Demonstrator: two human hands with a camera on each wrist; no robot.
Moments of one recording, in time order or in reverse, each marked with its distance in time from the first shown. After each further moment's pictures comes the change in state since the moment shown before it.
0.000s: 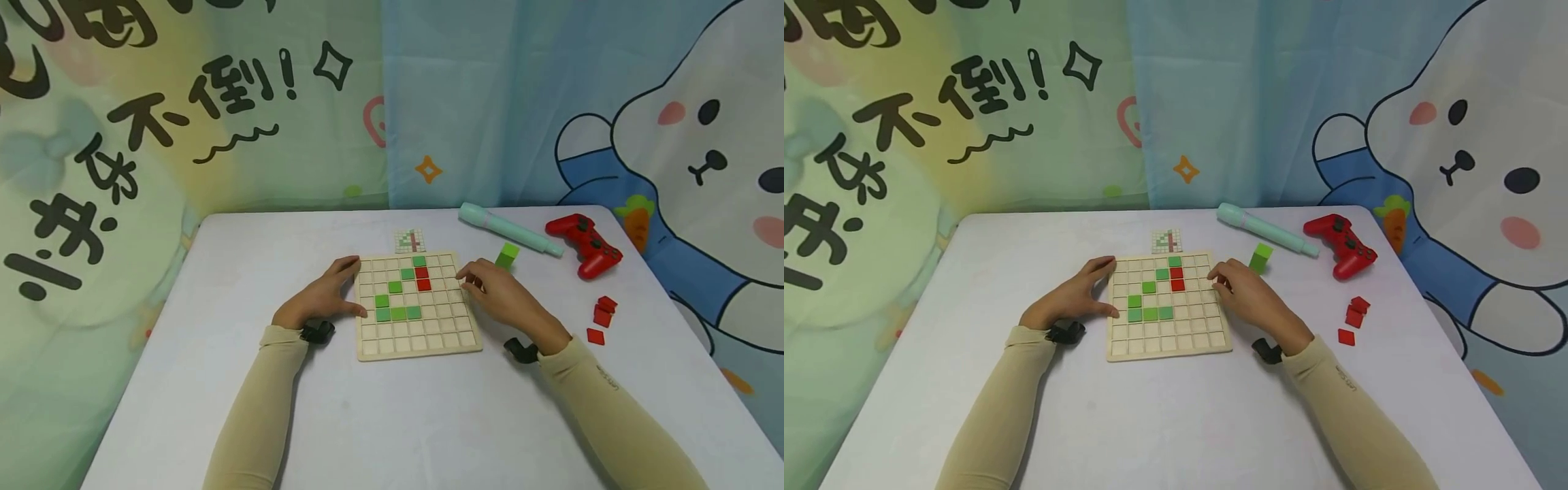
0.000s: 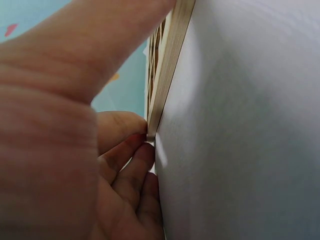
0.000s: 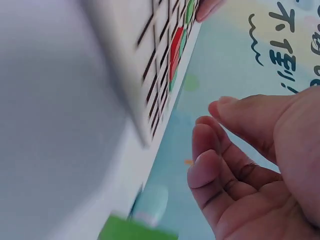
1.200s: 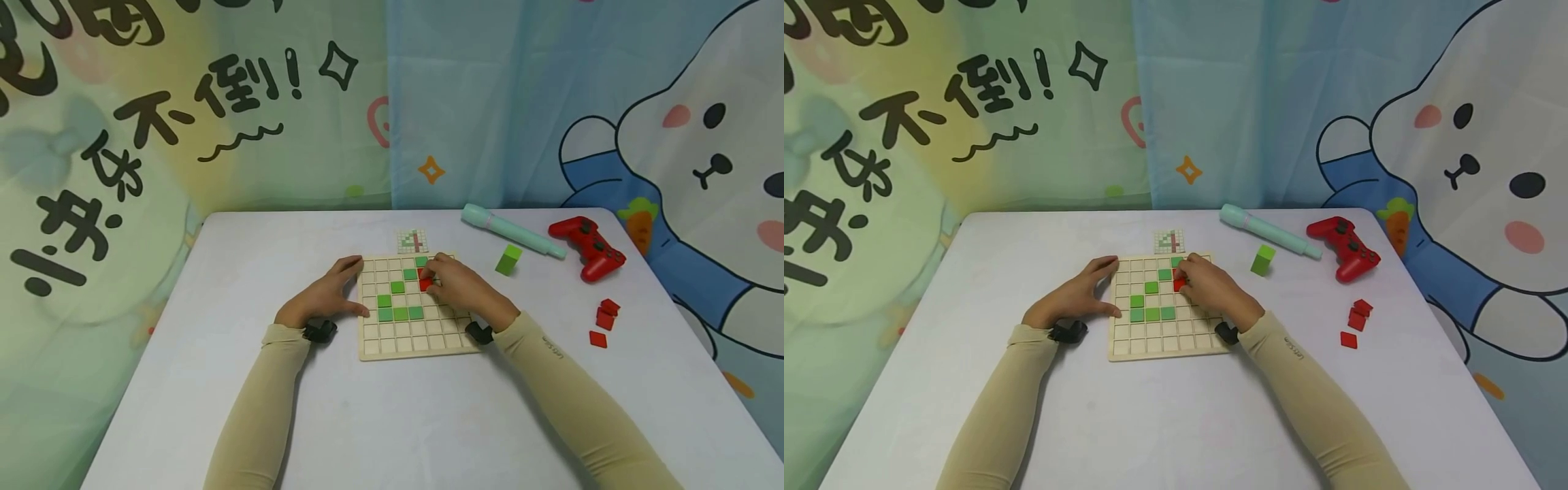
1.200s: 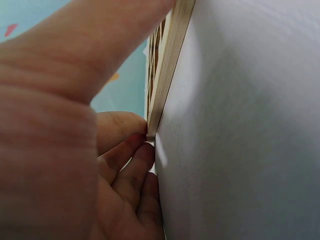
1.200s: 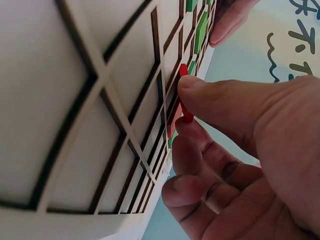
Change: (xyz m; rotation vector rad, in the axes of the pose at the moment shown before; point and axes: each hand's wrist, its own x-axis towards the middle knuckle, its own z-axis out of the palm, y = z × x) left_hand 0.002 -0.003 -0.001 0.013 0.004 0.010; right_hand 0.059 -0.031 0.034 -0.069 -0.171 -0.120
